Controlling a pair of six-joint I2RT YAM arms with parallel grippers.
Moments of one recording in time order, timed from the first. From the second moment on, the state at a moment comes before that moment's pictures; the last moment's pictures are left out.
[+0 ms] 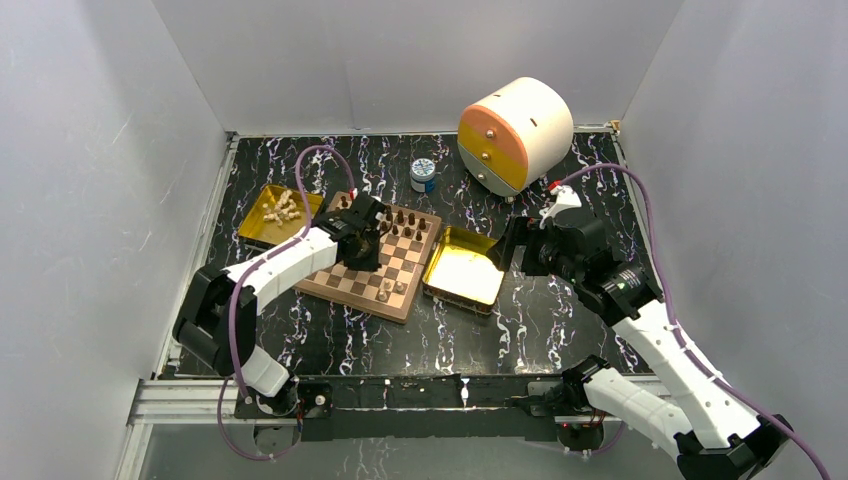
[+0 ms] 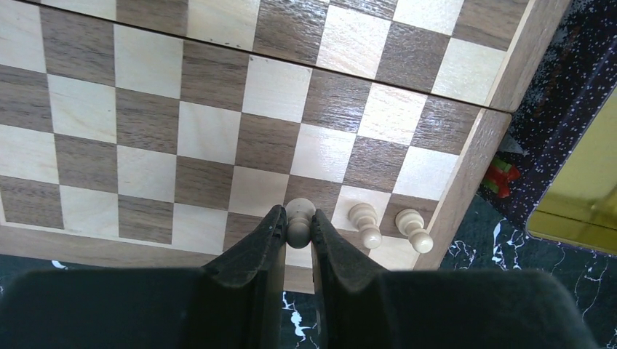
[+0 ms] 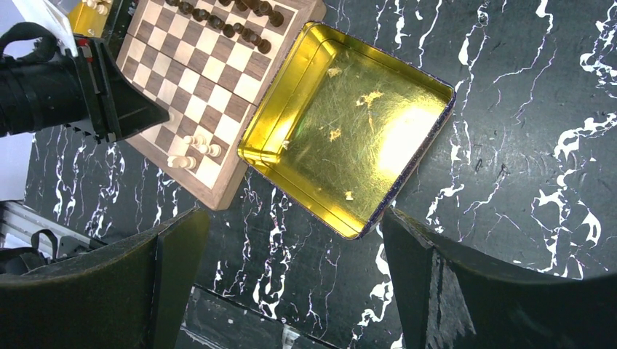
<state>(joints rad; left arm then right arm) -0.59 1.53 1.06 -0.67 -0.17 -0.46 0.56 0.83 0.93 -0.67 0.00 0.53</state>
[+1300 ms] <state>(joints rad) -0.63 1.59 1.04 -0.65 -0.18 -0.49 0.56 0.82 0.92 -0.67 0.00 0.53</state>
